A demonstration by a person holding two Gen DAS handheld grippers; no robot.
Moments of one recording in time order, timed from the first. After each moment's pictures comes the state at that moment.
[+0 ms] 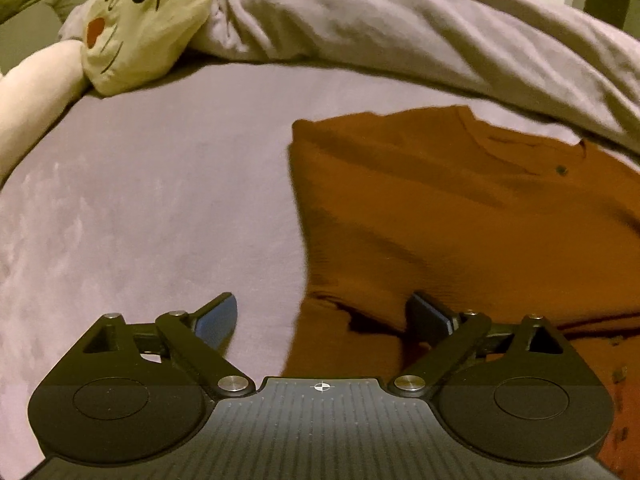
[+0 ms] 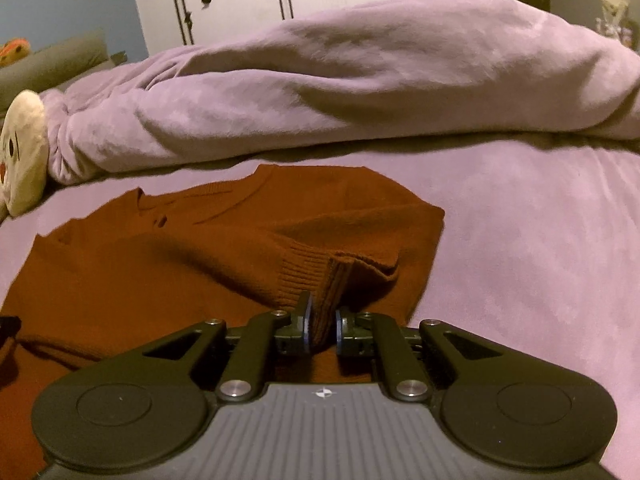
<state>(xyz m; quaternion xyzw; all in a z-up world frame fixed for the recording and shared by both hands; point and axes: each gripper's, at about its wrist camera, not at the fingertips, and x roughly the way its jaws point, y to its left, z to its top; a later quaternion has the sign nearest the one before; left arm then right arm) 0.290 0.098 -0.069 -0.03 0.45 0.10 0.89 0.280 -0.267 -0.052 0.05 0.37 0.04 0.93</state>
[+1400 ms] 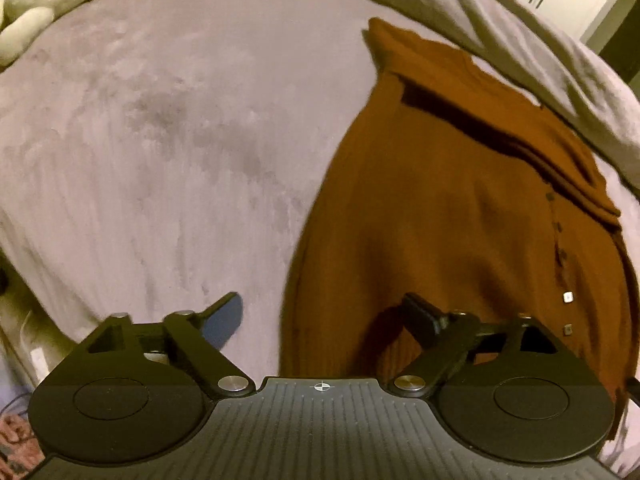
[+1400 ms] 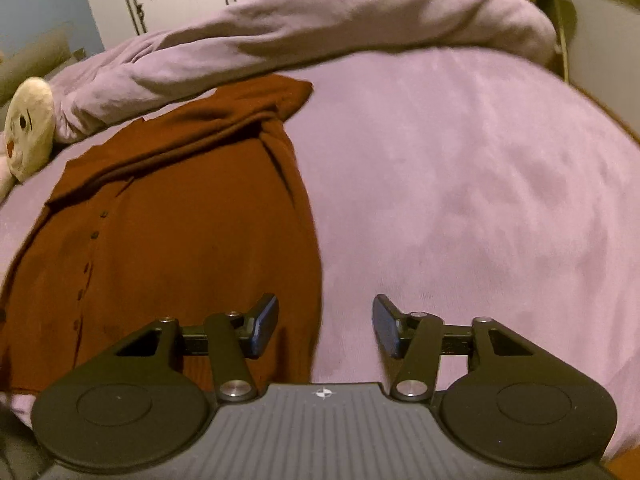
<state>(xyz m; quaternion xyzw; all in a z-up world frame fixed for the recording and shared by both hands) 0.084 0.139 -0.059 -0.18 0.50 0.08 0.85 0.013 -0.321 -0.023 0.11 0.43 -0.04 0.90</state>
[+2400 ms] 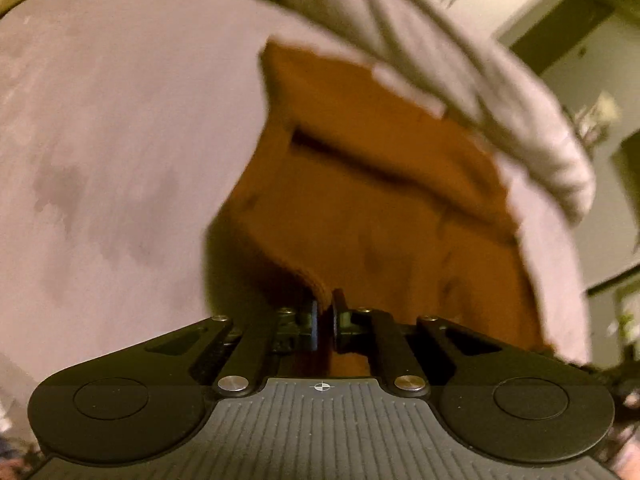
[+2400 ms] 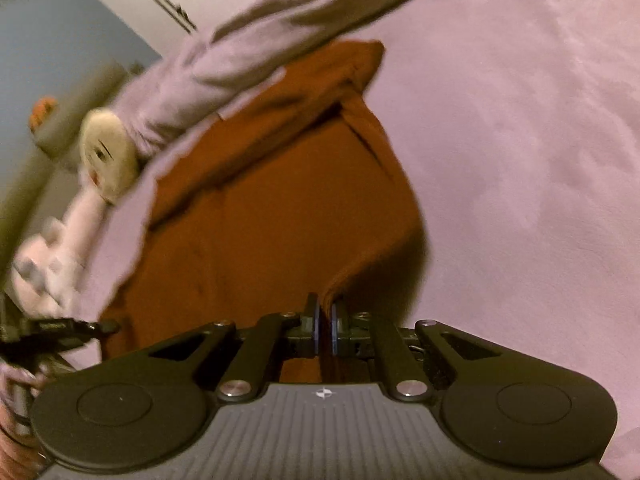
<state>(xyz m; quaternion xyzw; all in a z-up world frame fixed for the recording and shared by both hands) 0.139 0.156 -0.003 -0.24 0.48 -0.08 0.84 0.058 -0.331 -0.009 0.27 0.47 0.10 0.84</state>
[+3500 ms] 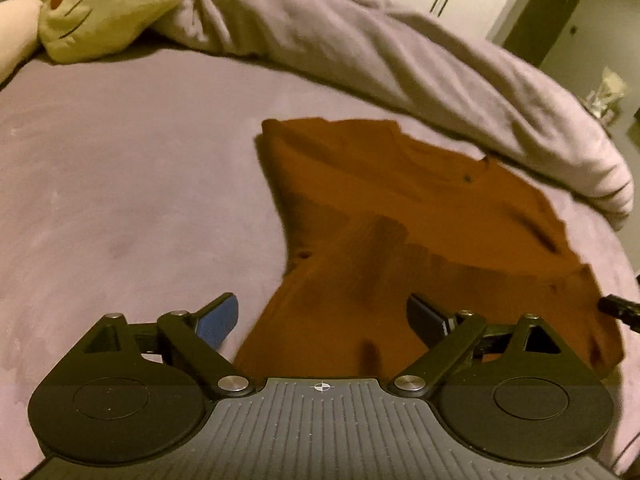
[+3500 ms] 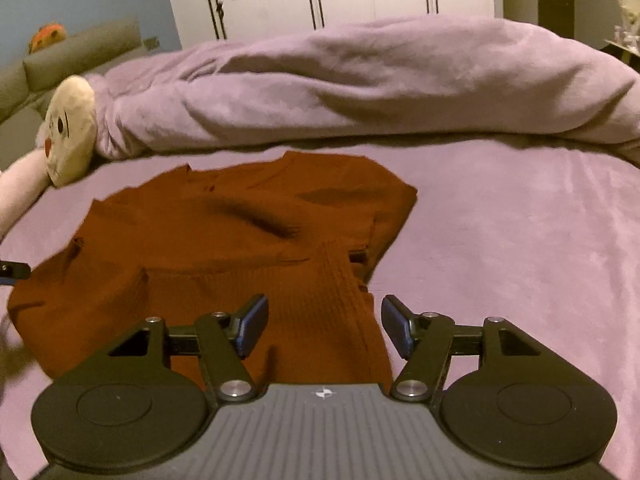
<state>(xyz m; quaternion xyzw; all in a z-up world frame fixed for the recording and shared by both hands) 0.247 0.155 -0.039 -0.13 0.44 -0.06 0.88 0.202 -0.294 -0.006 0.03 0.39 0.08 0.92</state>
